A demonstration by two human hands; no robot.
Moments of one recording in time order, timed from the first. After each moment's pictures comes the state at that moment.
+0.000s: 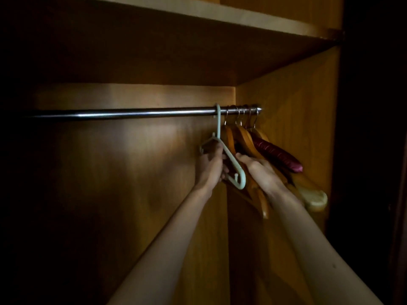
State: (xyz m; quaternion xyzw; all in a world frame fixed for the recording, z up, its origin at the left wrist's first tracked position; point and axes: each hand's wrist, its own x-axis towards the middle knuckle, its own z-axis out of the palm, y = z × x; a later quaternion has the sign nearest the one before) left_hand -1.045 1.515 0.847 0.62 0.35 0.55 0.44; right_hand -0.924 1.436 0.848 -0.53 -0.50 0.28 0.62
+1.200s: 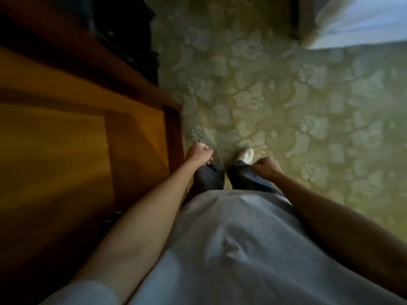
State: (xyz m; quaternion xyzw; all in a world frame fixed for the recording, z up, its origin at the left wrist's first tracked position) left_hand -1.008 1.101 0.213 0.77 0.30 -0.43 0.37; right_hand -1.032 0.860 0.201 -0.80 0.21 0.50 0.26
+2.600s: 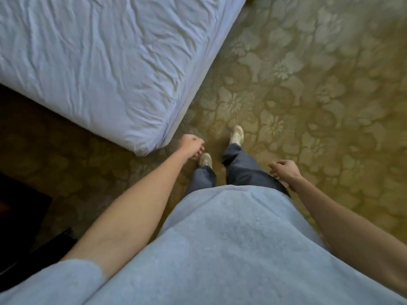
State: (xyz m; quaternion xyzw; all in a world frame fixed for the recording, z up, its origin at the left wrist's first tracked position) left_hand -0.505 0.376 0.195 0.80 -0.05 -0.56 0.20; right_hand -0.805 0.248 0.196 -0.49 0.70 0.20 0.48
